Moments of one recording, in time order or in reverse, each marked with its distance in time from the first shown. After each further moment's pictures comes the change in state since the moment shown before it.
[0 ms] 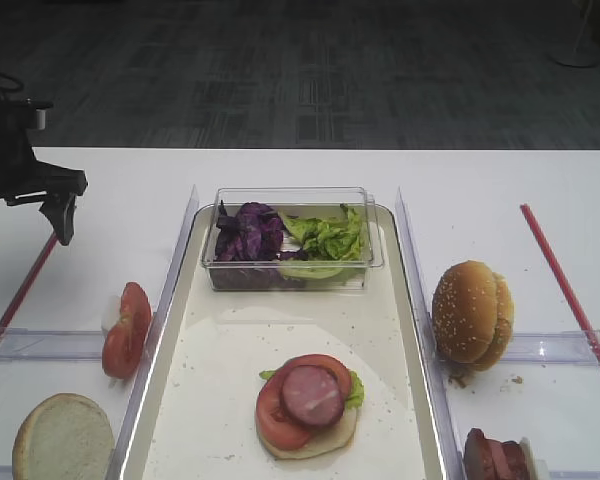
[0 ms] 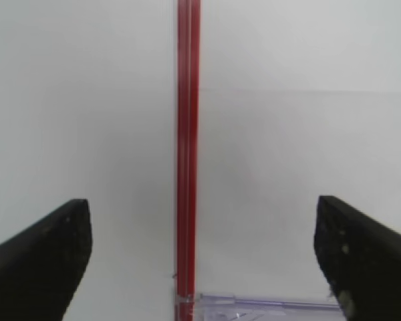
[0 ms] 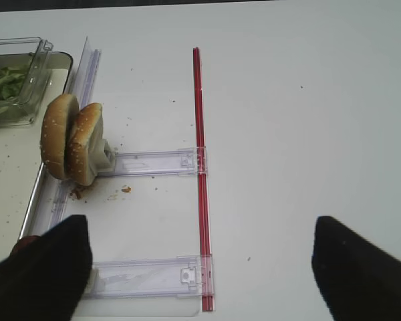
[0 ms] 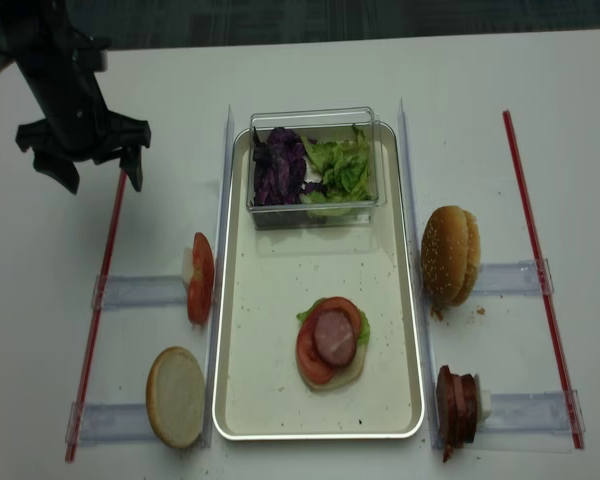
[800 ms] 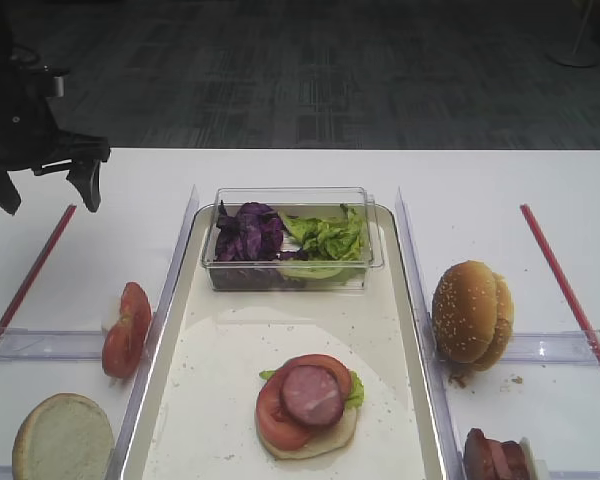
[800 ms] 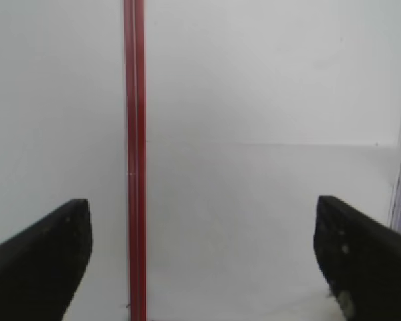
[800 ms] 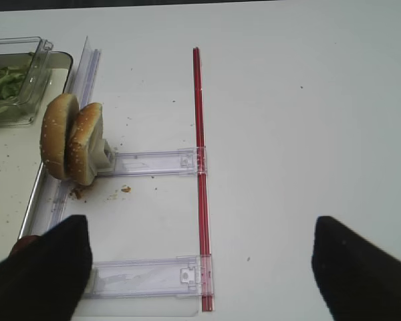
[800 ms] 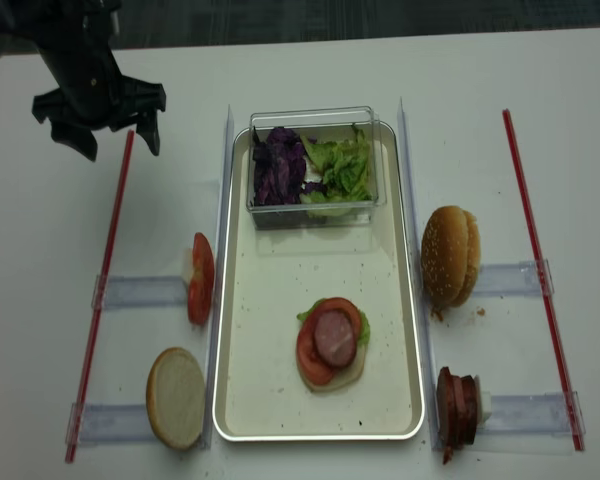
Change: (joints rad) left arm -0.035 0.005 -0.098 -0.059 -0.001 -0.021; right arm 0.000 0.000 0.000 0.000 0.000 0.000
